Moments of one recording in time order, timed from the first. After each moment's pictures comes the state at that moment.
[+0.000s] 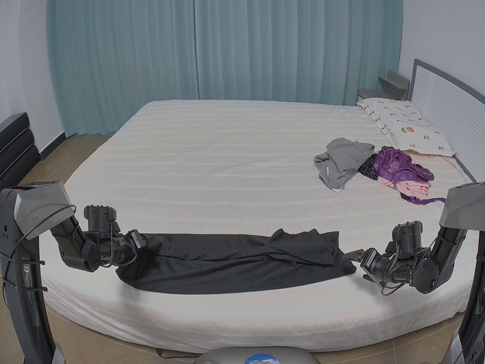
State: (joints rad) left arm 0.03 2.36 -0.84 -0.82 -0.23 -0.54; right arm 0.15 2.22 -0.45 -1.02 0.19 0.81
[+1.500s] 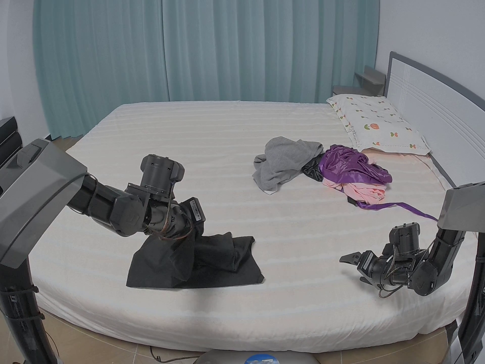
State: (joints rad) left arm -0.38 2.12 -1.19 -0.20 -0.01 -0.68; right arm 0.17 2.22 -0.45 -1.02 0.19 0.81
